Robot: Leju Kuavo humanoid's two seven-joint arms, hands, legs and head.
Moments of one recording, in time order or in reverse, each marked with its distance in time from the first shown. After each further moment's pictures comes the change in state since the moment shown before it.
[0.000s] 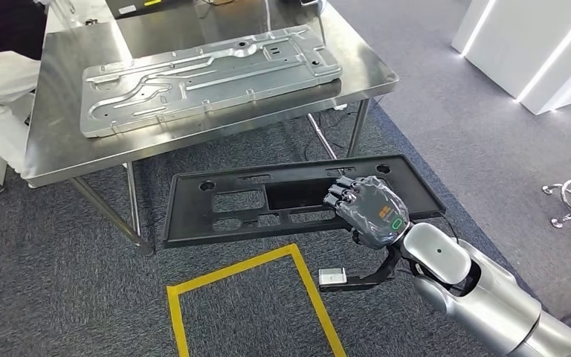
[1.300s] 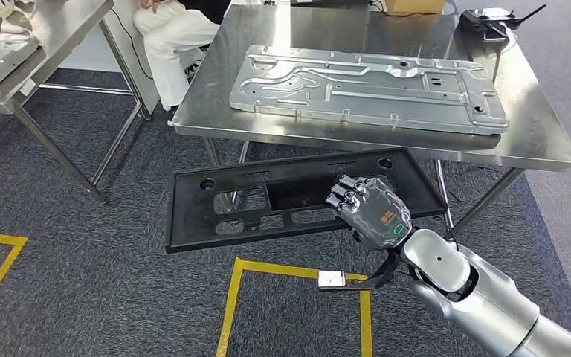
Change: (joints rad) left arm -0.003 -0.003 0.013 0.000 -0.007 -0.011 0.008; right arm 0.023 -0.003 0.001 0.013 0.099 -0.106 0.043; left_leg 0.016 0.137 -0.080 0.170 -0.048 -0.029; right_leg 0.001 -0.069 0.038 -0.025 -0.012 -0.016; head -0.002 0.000
